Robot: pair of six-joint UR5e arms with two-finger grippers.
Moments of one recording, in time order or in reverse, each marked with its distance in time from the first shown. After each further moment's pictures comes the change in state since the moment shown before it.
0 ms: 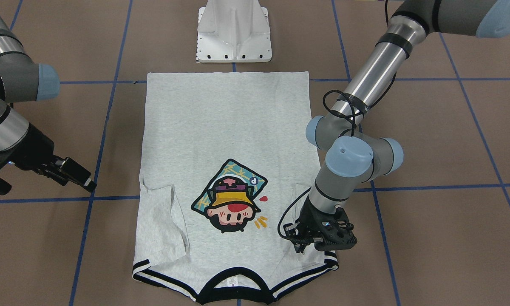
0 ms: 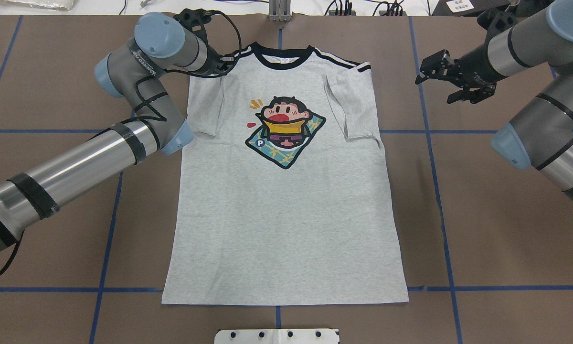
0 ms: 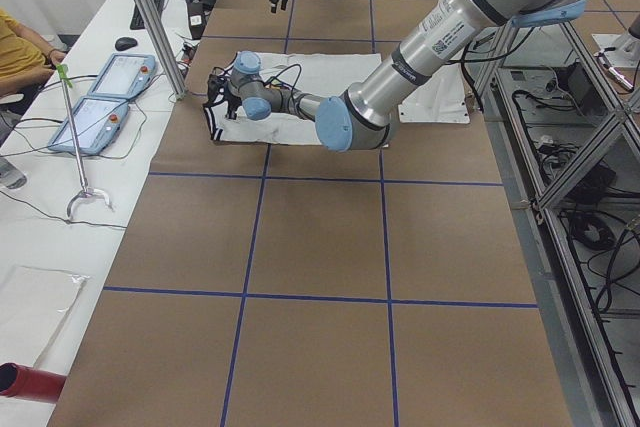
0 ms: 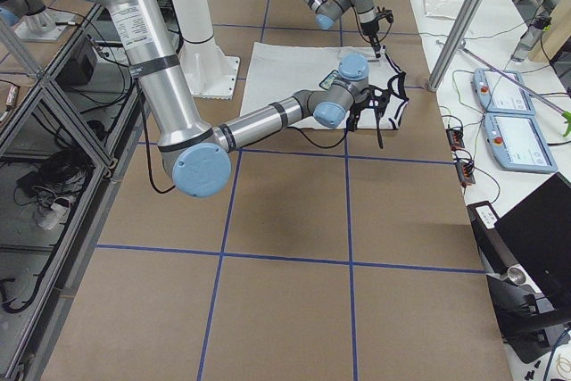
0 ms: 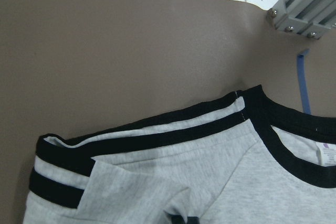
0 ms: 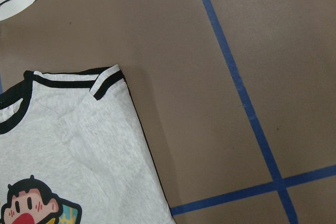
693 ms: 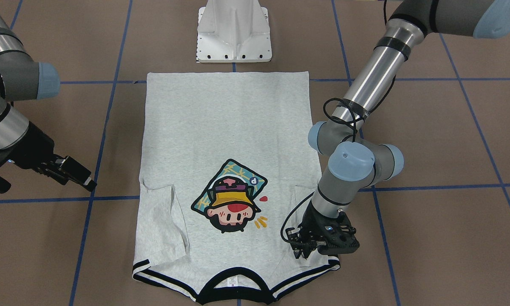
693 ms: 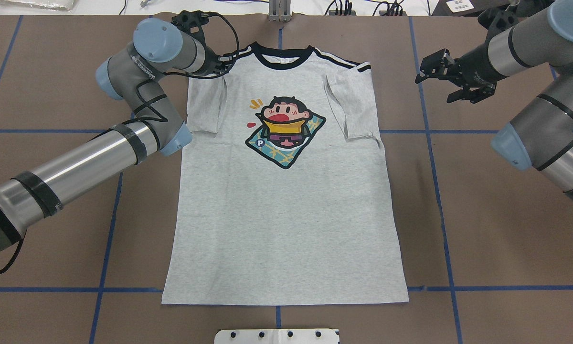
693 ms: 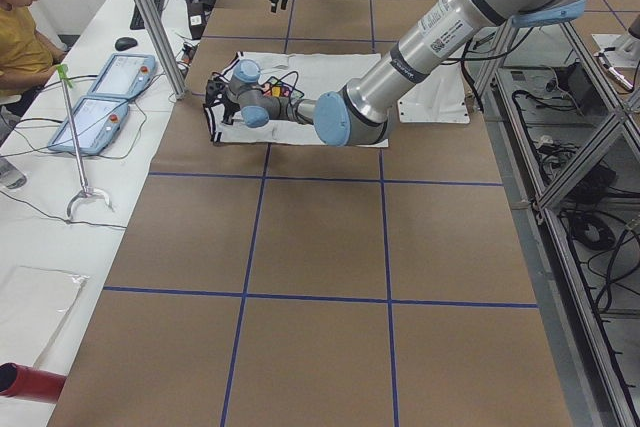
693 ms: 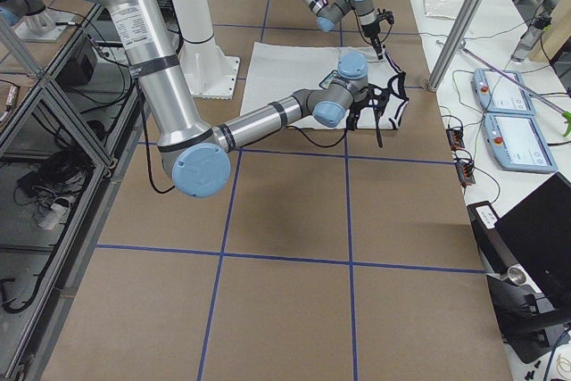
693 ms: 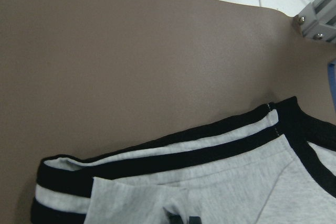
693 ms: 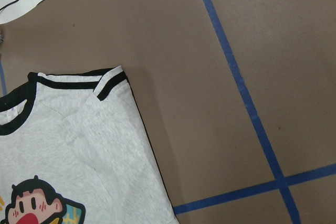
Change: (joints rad) left arm -0.002 -0.004 0.030 -0.077 0.007 -0.001; right arm -0.002 -0.008 0.018 0.000 -0.009 0.013
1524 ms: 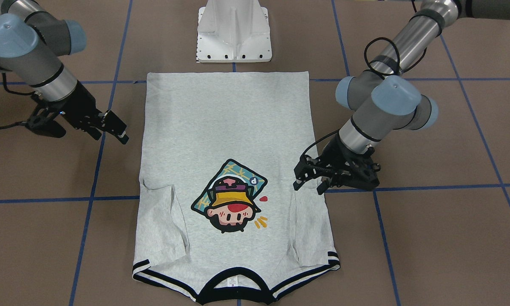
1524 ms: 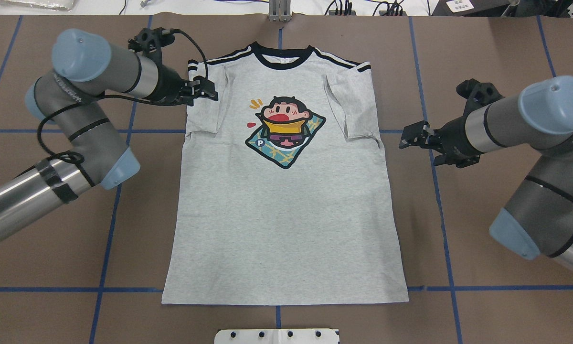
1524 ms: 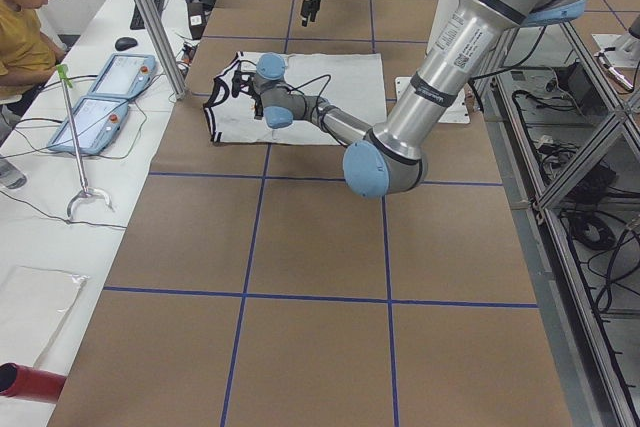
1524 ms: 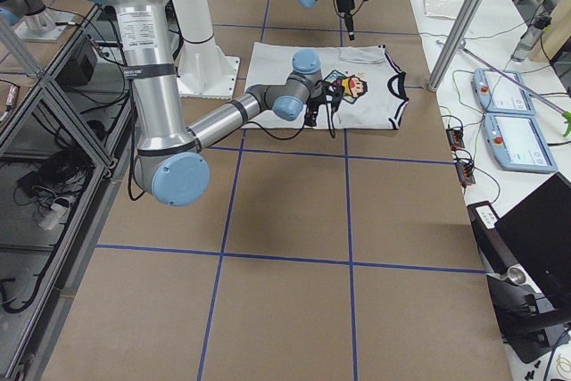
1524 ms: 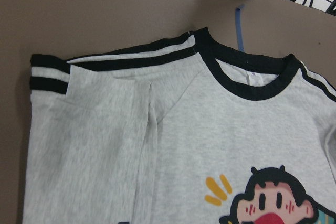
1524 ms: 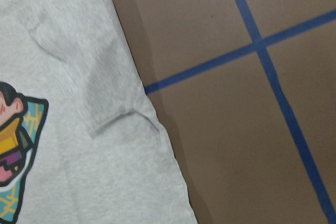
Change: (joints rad) left arm -0.005 0.425 -0.691 0.127 -0.239 -0.022; right arm -0.281 -0.190 0.302 -0.128 -0.208 0.130
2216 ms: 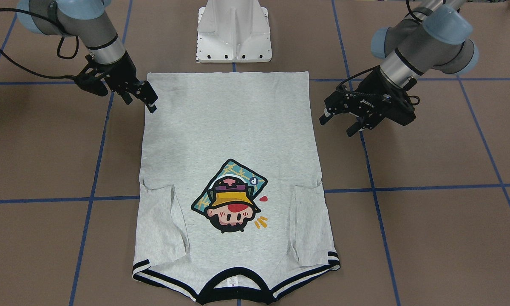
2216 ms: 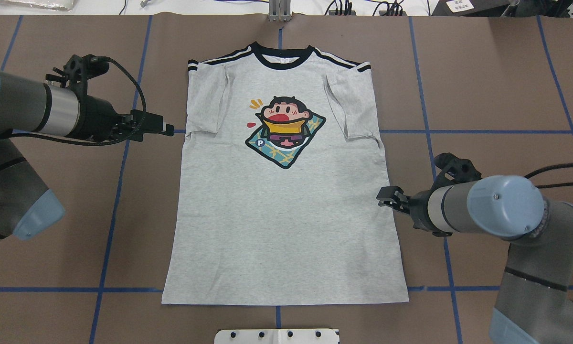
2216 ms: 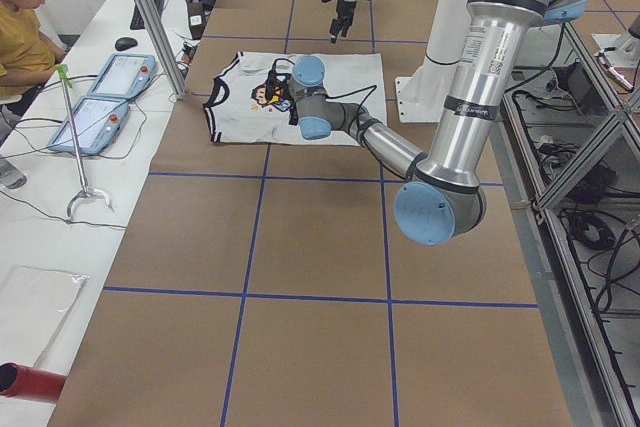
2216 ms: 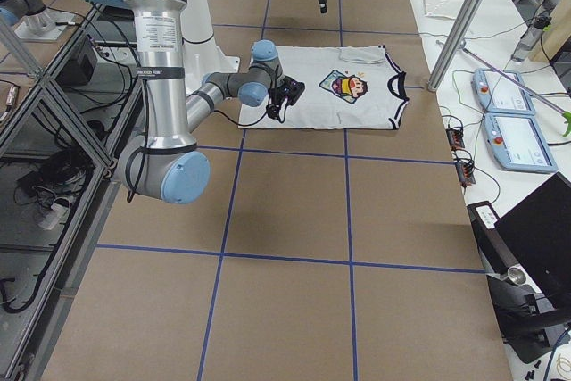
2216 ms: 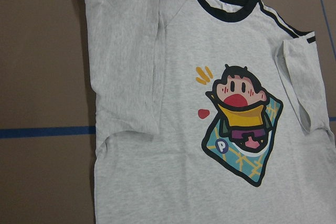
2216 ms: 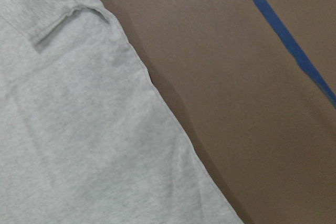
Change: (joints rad) left arm -0.003 0.271 -0.351 0.035 -0.070 -0.004; right arm -0.339 -0.092 0.156 -0.100 -0.340 0.365
